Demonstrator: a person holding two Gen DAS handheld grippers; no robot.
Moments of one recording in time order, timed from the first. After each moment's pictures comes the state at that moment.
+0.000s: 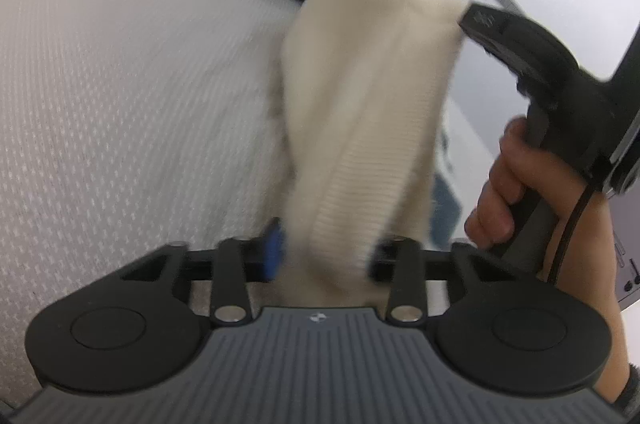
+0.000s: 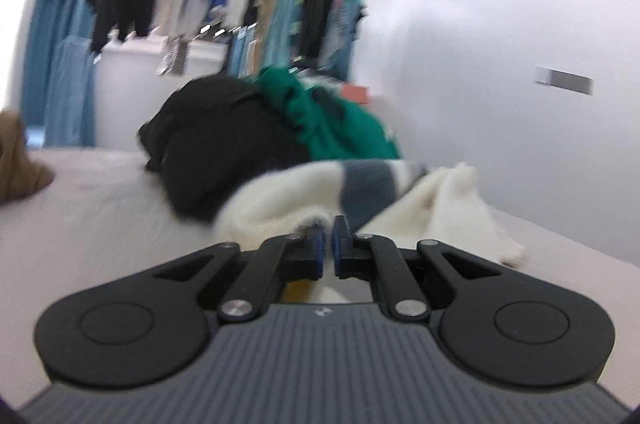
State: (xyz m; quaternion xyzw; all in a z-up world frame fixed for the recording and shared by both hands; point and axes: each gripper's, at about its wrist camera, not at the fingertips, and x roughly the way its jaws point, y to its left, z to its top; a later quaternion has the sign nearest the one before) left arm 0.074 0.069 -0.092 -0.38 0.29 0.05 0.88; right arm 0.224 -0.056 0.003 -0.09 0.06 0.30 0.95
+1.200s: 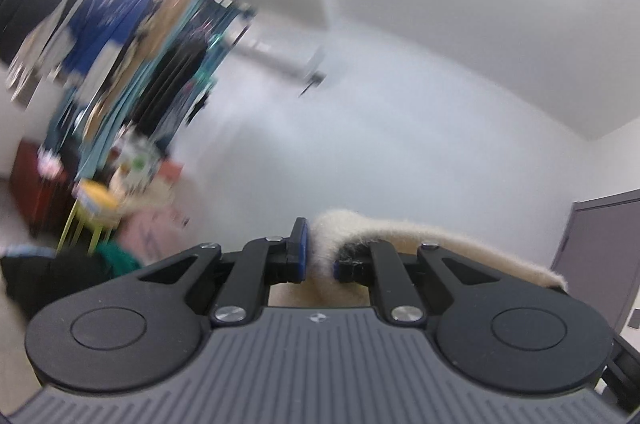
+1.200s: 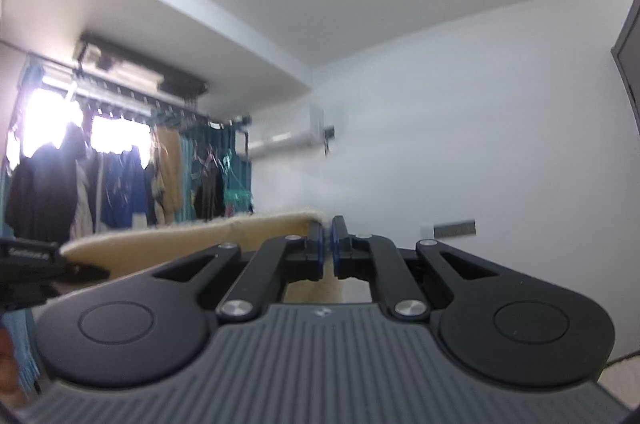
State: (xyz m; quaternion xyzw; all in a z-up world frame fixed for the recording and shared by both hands) left arm 0.028 0.087 0.463 -0.25 -0.07 0.00 0.97; right arm 0.112 -0.191 0.380 0.05 -0.14 0.18 0.97
